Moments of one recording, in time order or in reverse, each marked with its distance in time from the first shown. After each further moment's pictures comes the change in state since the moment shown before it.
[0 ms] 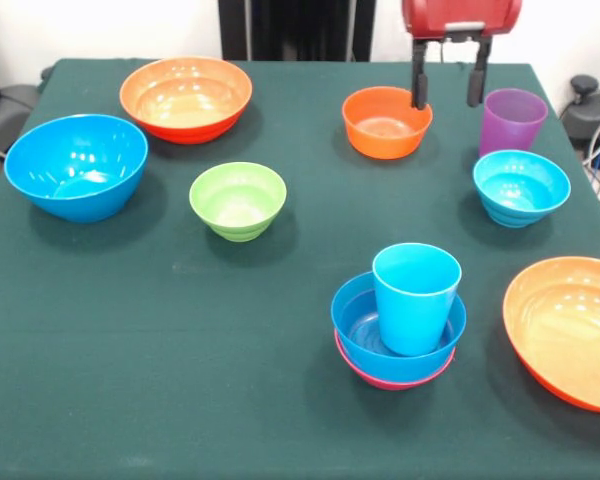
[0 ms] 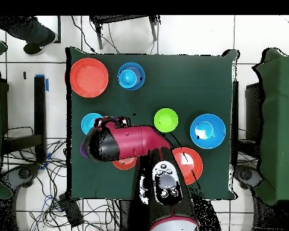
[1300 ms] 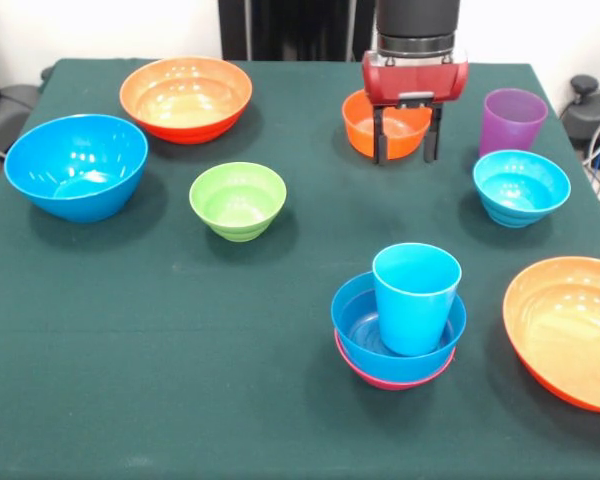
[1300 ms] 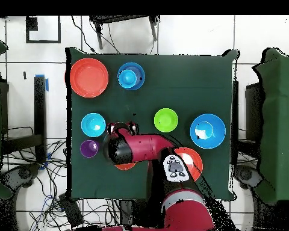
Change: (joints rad) arm -0.056 0.190 -0.026 0.012 -0.032 -0.221 0.000
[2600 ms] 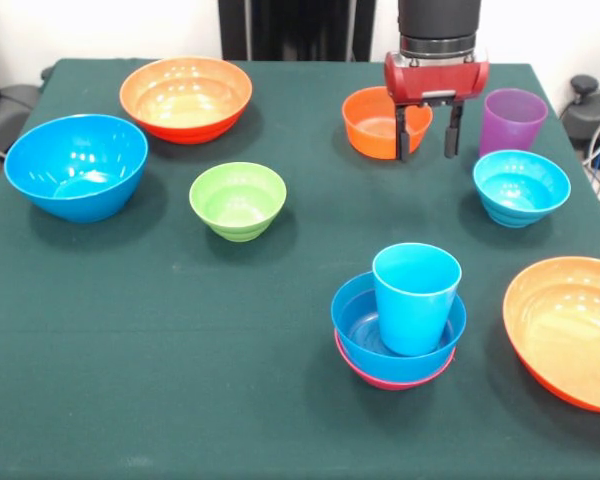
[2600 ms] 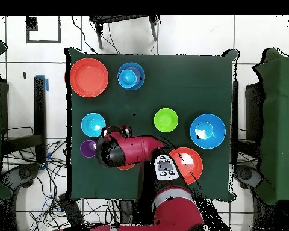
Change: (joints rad) arm 0.041 0.008 0.004 0.014 -0.002 0.000 0.000
